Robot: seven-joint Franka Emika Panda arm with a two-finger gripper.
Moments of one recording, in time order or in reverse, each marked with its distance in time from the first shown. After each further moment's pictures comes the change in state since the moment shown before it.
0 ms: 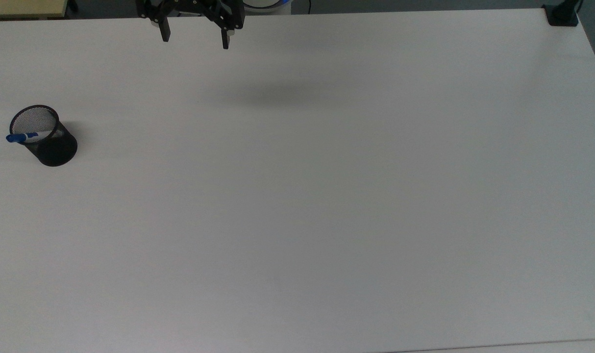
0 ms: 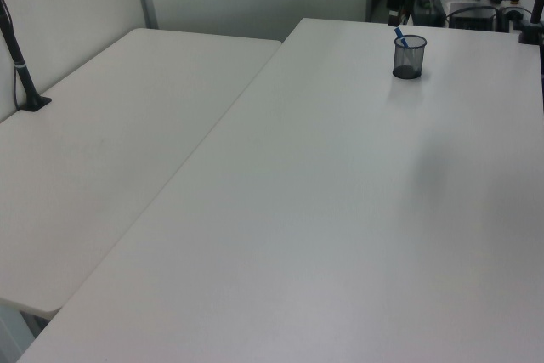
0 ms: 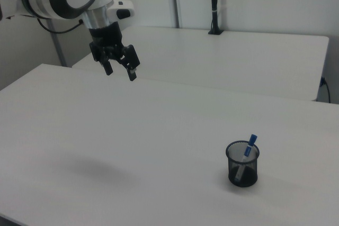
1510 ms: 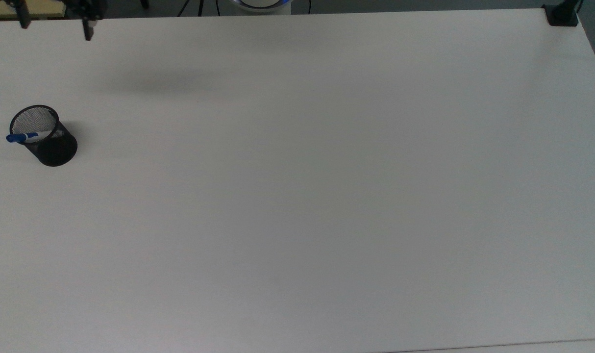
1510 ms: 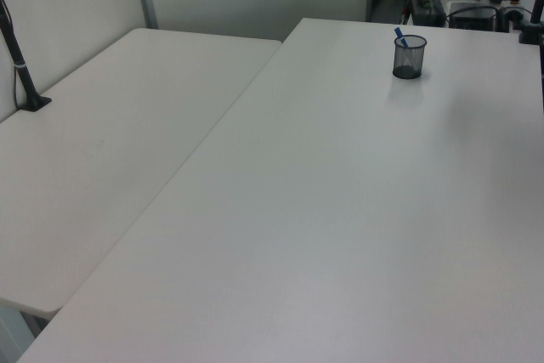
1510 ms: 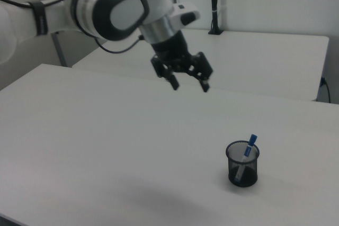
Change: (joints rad) arm -0.338 0.033 -0.005 -0.014 -0.078 0.237 -0.339
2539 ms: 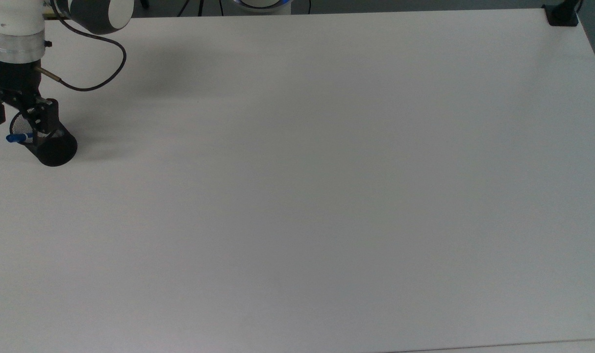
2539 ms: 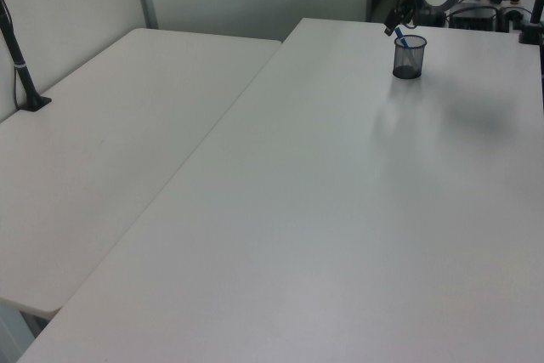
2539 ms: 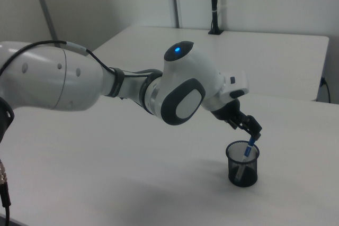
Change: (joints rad) arm -0.117 0.346 -0.004 -0.070 0.002 0.649 0.288
